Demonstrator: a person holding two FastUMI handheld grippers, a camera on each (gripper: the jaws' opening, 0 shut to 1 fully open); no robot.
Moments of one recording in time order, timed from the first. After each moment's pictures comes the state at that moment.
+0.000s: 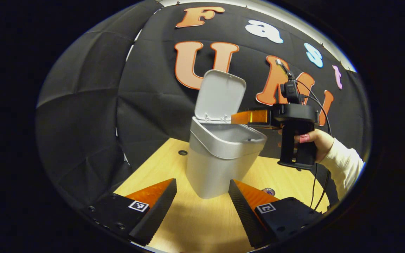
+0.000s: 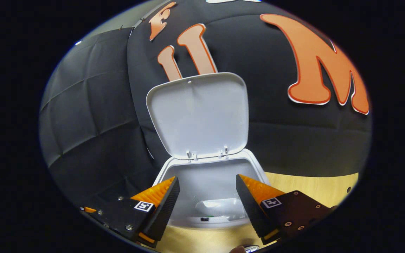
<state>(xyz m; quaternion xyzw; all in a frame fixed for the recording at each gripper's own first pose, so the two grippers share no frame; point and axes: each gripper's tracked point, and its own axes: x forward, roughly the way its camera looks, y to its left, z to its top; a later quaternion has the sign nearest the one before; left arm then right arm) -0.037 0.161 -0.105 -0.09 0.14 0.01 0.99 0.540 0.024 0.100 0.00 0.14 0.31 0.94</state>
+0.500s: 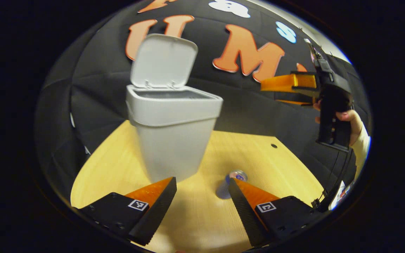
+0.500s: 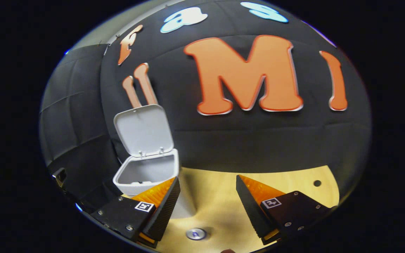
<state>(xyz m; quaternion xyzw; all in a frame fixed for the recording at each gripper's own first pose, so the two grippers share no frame) 0.007 0.017 -0.196 -0.04 0.23 -0.13 0.96 0.506 -0.211 0.101 0.04 0.11 0.15 0.98</state>
